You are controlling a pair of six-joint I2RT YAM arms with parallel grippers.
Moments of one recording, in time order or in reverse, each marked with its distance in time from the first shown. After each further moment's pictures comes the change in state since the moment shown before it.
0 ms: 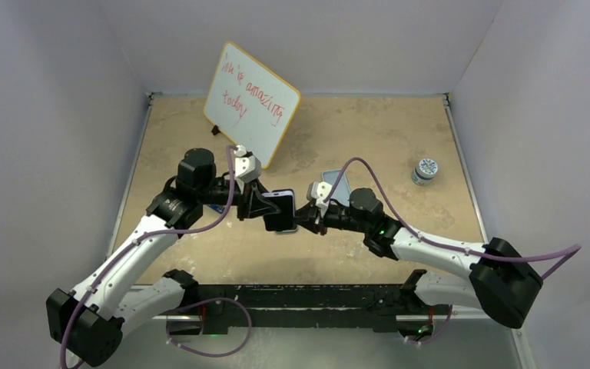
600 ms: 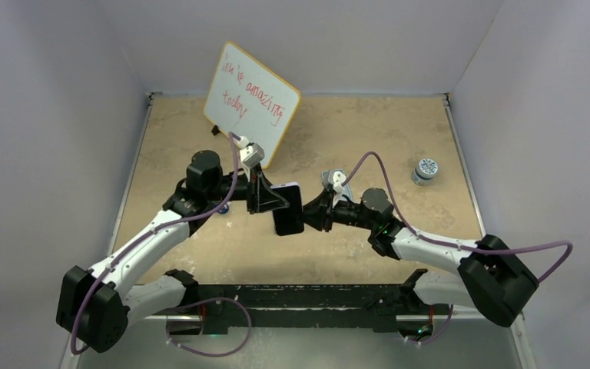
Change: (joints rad) left arm 0.003 0.089 -0.122 0.376 -0.040 -0.397; right arm -0.091 0.021 -0.090 0.265 -0.084 0.323
